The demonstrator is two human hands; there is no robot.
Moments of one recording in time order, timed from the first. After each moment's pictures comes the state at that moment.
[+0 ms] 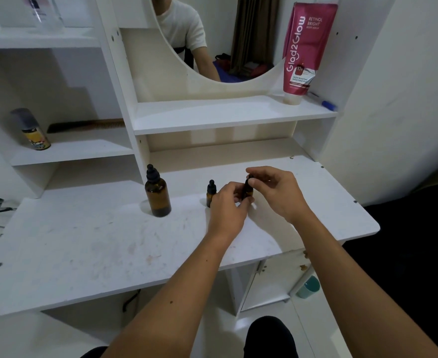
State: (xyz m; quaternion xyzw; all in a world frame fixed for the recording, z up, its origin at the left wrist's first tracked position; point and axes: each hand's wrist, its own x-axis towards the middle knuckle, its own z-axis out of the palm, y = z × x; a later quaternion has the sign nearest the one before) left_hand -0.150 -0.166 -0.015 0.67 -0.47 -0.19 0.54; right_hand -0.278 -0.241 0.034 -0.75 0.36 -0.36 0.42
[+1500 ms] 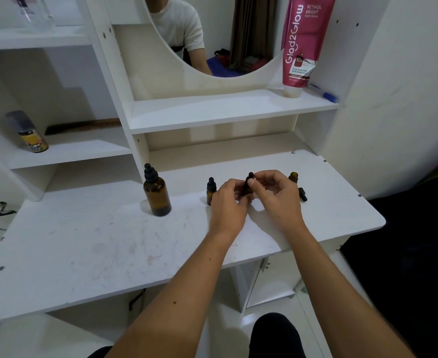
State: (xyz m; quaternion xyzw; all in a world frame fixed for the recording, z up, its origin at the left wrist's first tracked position) left_hand -0.153 -0.165 -0.012 0.67 -0.46 -0.20 0.55; right_hand -0.272 -0.224 0.002 -0.68 0.38 -0.47 0.42
